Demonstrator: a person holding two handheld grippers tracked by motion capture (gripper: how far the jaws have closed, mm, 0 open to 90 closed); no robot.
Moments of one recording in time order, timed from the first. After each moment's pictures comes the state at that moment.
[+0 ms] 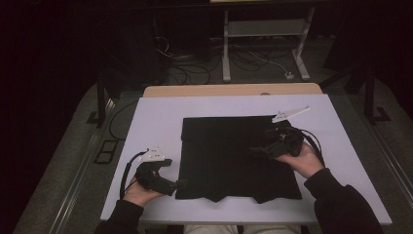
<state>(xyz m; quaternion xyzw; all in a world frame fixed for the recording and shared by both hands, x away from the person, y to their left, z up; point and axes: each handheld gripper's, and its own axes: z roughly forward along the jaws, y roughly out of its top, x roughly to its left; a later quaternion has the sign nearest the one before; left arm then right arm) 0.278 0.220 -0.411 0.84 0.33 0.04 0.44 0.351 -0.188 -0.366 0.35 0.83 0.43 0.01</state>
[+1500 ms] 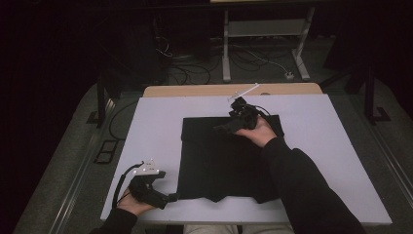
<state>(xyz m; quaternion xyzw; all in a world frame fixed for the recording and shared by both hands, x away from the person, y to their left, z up) 0.259 0.240 -0.438 0.86 0.32 0.03 0.40 0.441 -0.086 -0.370 0.32 0.86 0.41 0.02</state>
